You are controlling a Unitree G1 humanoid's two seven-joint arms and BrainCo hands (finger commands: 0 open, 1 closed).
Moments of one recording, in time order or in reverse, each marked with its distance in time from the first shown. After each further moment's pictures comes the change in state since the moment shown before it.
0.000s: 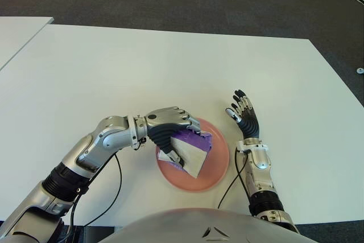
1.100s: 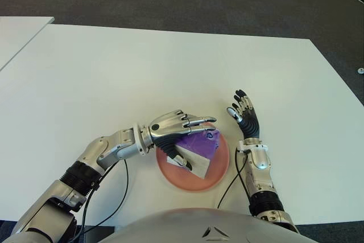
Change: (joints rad) left arm -0.032 -0.065 -0.053 0.340 0.424 -0.294 0.583; right arm 0.005 -0.002 0.005 -0.005 -0.018 -0.007 -0.011
